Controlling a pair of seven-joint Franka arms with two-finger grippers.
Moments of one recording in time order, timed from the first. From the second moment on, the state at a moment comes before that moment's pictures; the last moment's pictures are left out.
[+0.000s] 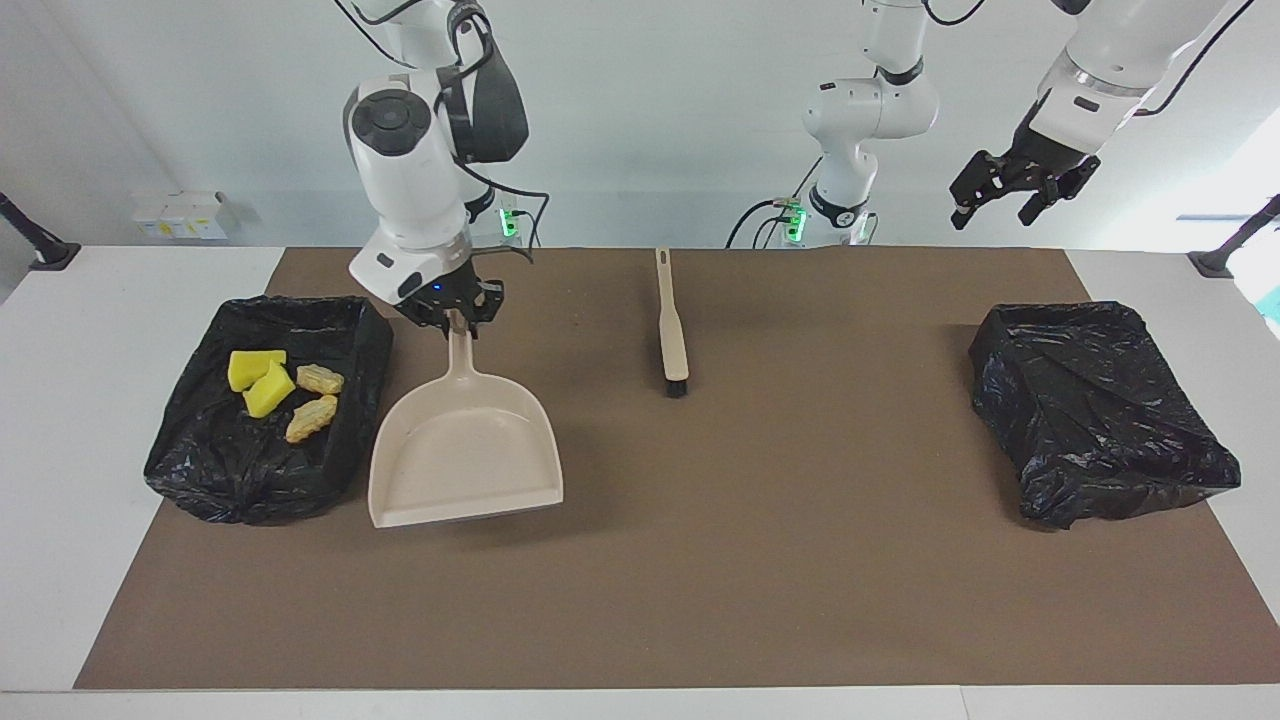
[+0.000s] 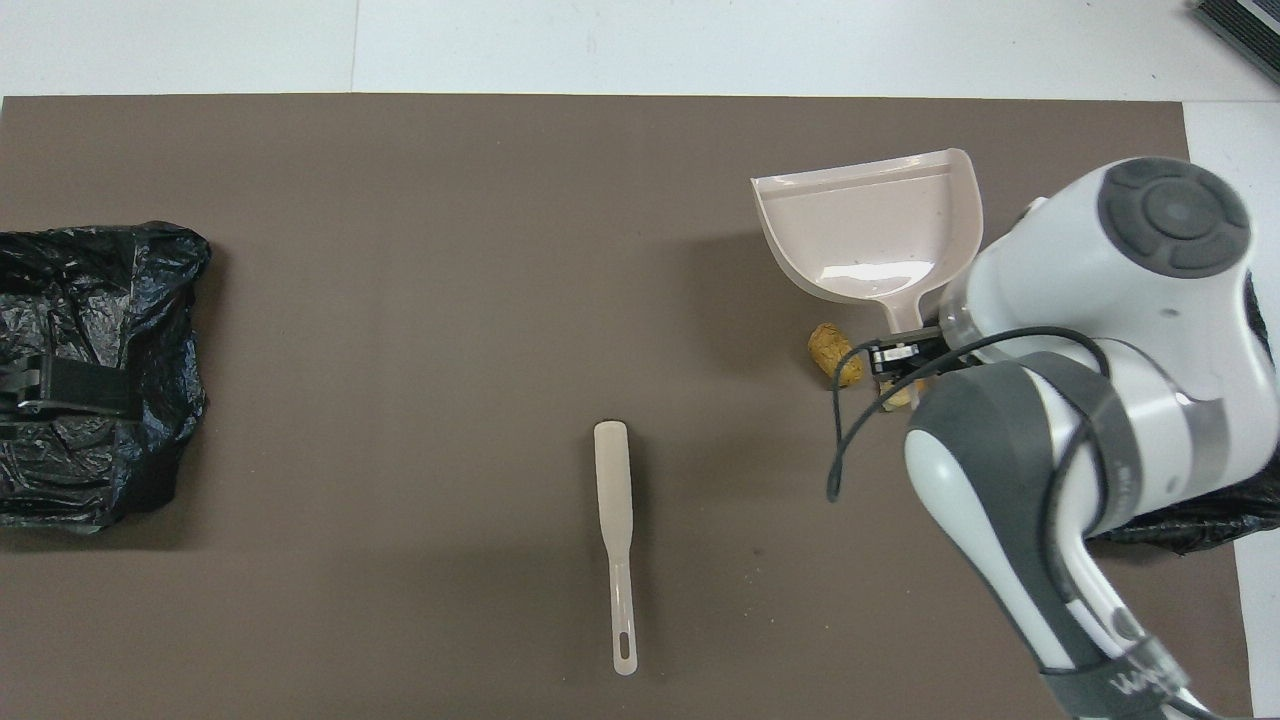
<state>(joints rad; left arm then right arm) -0.02 -0.16 -0.04 -1.66 -0.06 1.45 -0.13 0.17 0.10 0.10 -1.78 -0.02 1.79 0.21</state>
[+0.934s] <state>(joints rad) -0.01 -0.16 -0.03 -1.66 -0.06 1.45 -0.13 0.46 0.56 0.10 -1.44 0.05 2.02 0.58</state>
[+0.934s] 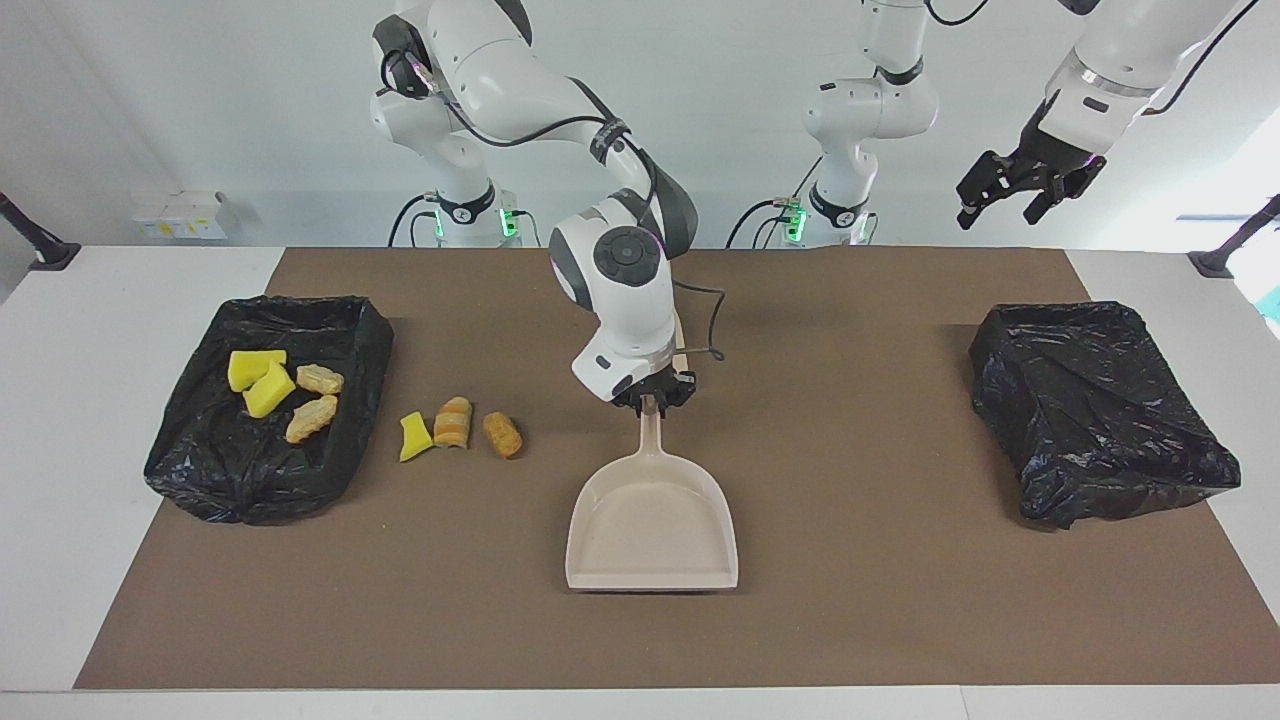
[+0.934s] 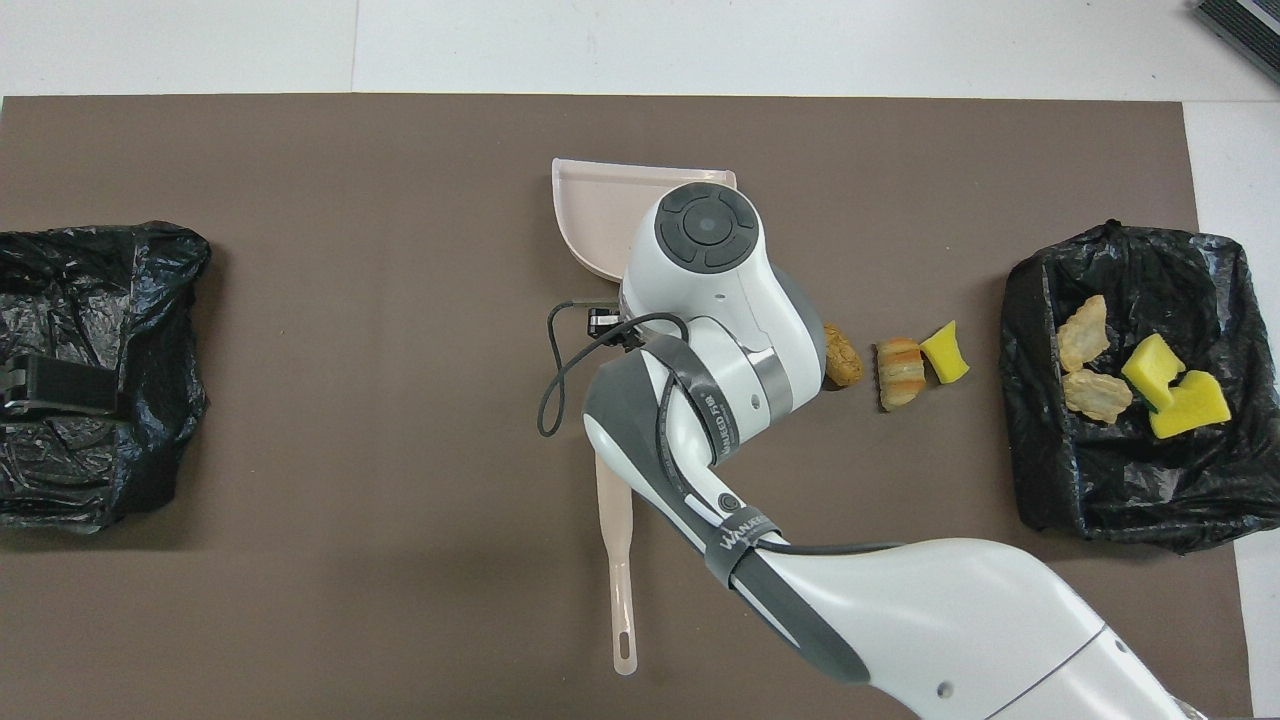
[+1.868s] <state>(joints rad) -0.01 -0.16 -0.04 -1.67 -0.06 1.45 -0.13 0.43 0.54 0.09 -1.45 0.04 2.03 0.58</state>
